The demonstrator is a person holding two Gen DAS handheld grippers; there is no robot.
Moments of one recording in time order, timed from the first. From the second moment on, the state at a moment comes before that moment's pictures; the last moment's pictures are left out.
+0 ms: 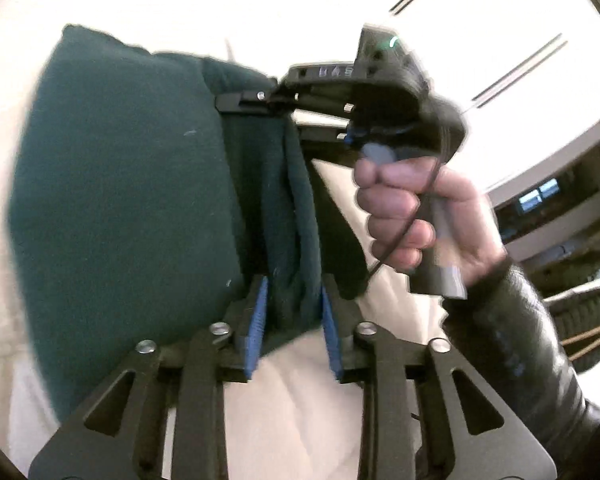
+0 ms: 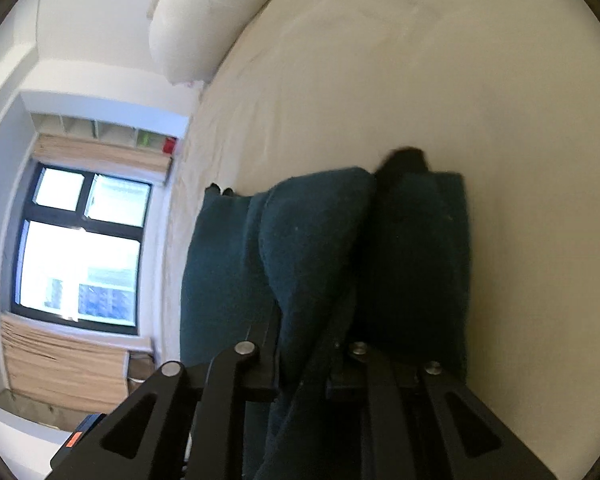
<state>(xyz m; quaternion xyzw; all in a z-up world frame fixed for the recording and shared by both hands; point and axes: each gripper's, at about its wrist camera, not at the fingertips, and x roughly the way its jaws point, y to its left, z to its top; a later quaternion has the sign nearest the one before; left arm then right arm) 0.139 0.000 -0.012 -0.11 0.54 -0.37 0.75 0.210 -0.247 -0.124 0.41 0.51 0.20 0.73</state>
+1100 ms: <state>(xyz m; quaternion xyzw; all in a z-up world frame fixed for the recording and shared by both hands) 0.156 0.019 -0.018 -0.10 0.47 -0.32 0.81 0.141 -0.281 -0.126 0.42 0.46 0.15 0.77</state>
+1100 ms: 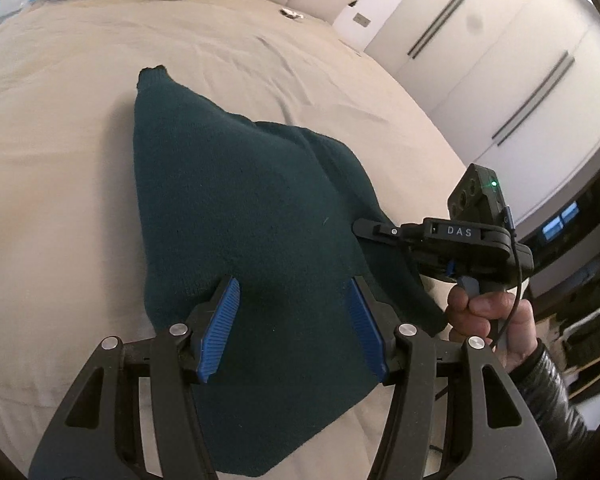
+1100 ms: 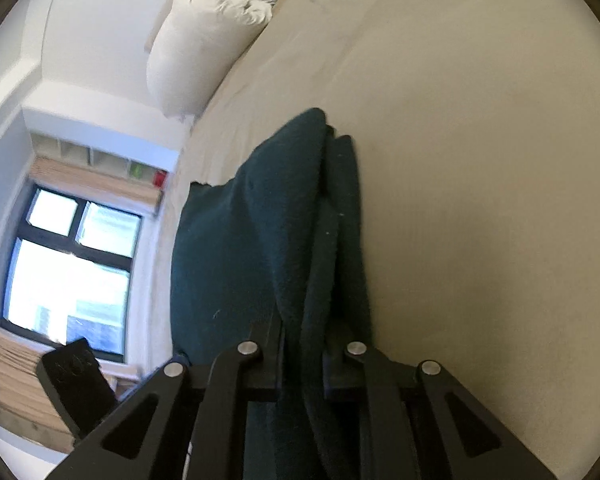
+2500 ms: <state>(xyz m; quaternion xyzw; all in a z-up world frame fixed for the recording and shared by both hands) 0.235 -0.028 -0.031 0.08 0.46 -0.24 0.85 0.174 -0.245 -0.109 0.32 0.47 0.13 0.81</state>
